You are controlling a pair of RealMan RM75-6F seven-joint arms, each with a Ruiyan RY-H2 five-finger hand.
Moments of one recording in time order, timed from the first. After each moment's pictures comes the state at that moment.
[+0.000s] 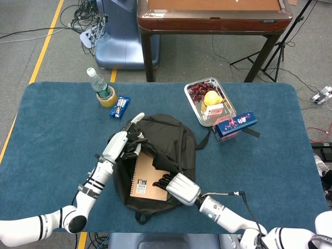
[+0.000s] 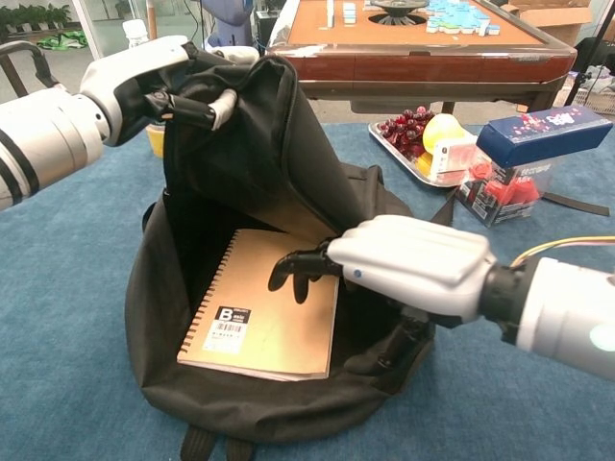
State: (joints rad) left arm -0.71 -1.56 -0.33 -1.63 1.20 1.05 -0.24; right arm 0.61 -1.60 0.07 -1.63 -1.65 0.86 -0.26
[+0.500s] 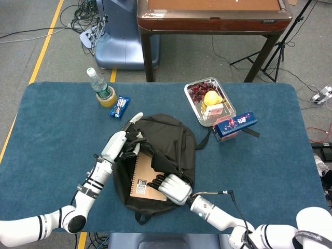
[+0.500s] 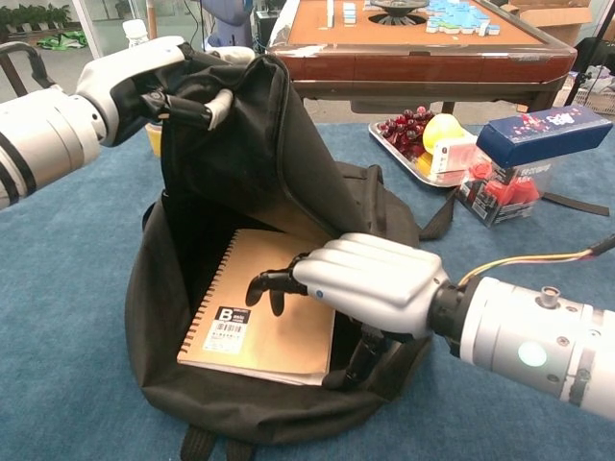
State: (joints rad) left arm -0.71 -1.55 -0.32 -1.63 1.20 1.05 -0.25; right arm 0.67 -1.70 0.06 -1.53 -1.59 0.86 -0.32
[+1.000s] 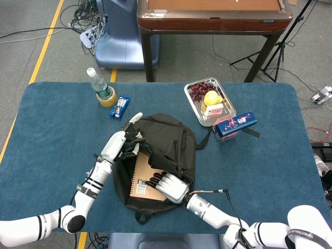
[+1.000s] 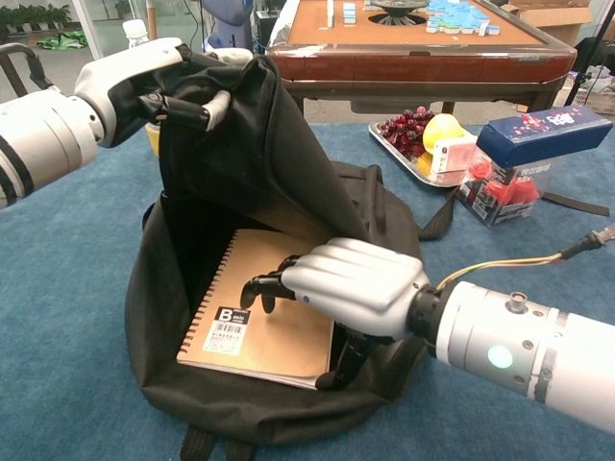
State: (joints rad) left arm -0.71 -1.55 -0.32 -1.62 1.20 1.05 -0.26; right arm 0.70 -1.76 0.05 -1.46 -1.56 0.86 -0.36
